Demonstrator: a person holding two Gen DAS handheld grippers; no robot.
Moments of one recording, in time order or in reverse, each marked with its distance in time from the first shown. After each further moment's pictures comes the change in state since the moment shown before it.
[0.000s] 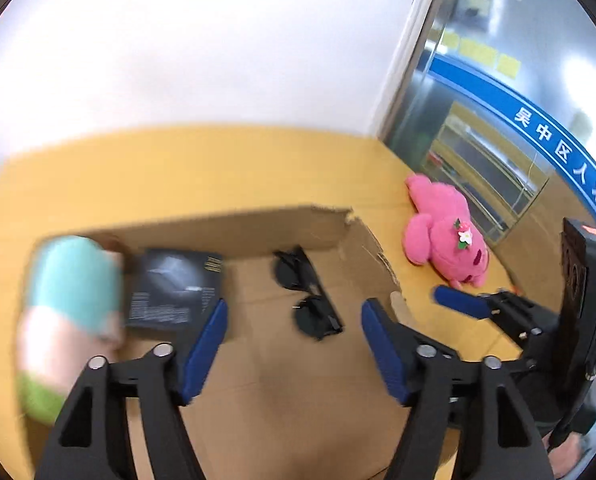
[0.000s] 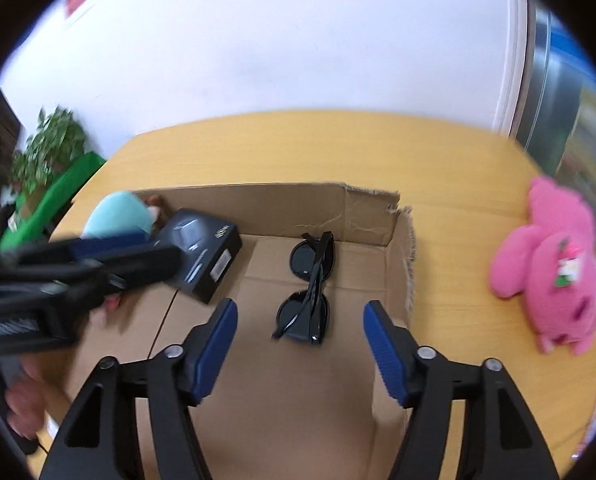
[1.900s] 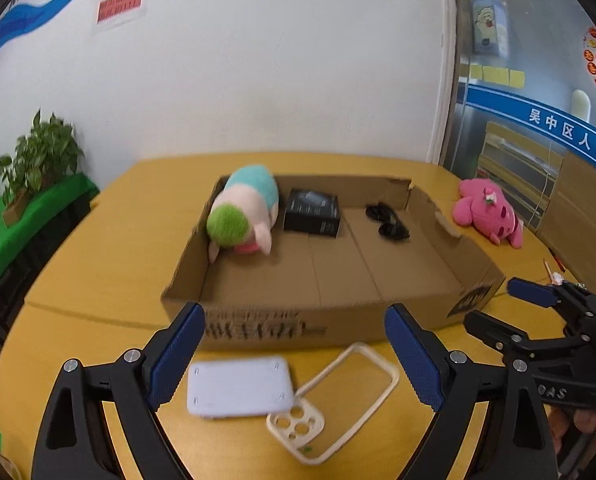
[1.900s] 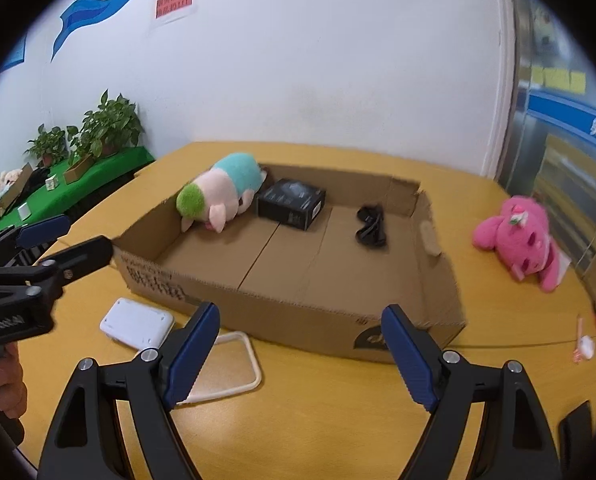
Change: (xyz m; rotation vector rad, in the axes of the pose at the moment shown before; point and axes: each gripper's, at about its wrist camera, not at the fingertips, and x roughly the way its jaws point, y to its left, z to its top) left arm -0.176 0.020 -0.214 -0.048 -0.162 0.287; right arm -0.122 0.105 -0.155 -0.099 -0.165 0.010
